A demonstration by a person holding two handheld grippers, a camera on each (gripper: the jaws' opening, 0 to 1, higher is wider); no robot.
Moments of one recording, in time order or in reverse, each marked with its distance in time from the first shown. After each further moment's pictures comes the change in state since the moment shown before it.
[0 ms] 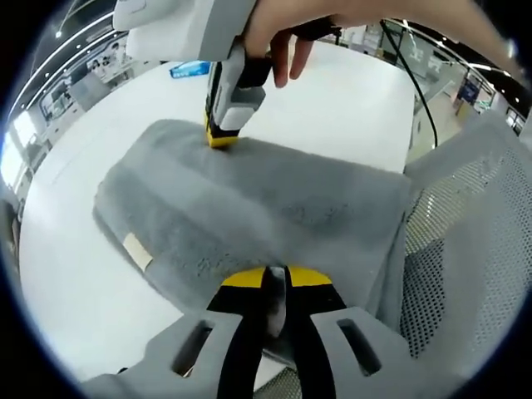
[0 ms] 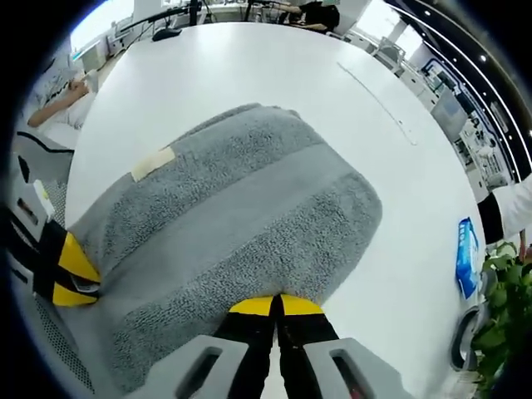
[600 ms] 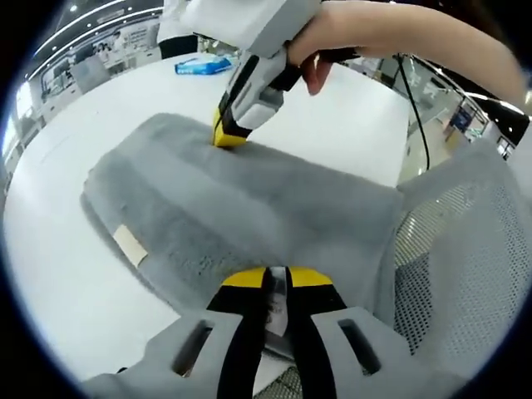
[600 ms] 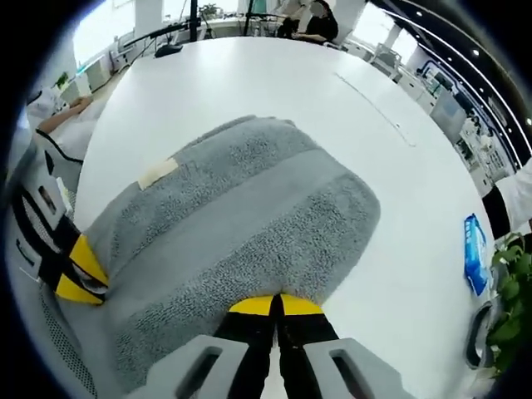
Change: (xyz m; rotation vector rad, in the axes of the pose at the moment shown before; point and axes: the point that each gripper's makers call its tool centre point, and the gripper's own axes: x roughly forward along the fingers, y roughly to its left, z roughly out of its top) left arm 0.000 0.002 0.002 -0.096 -0.060 -0.094; right arm 0.002 -0.004 0.002 0.127 -0.129 0.059
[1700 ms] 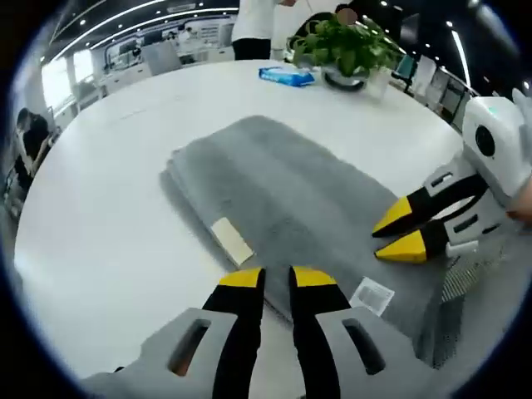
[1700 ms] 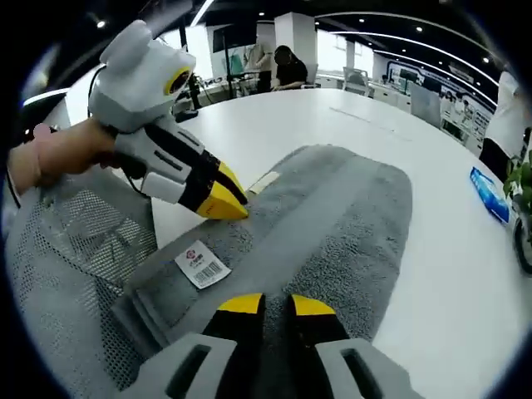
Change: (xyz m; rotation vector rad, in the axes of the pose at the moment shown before) left arm -0.022 0.073 0.004 -0.161 -0.059 0.295; right arm -0.042 0.114 -0.030 0.213 -0.279 0.129
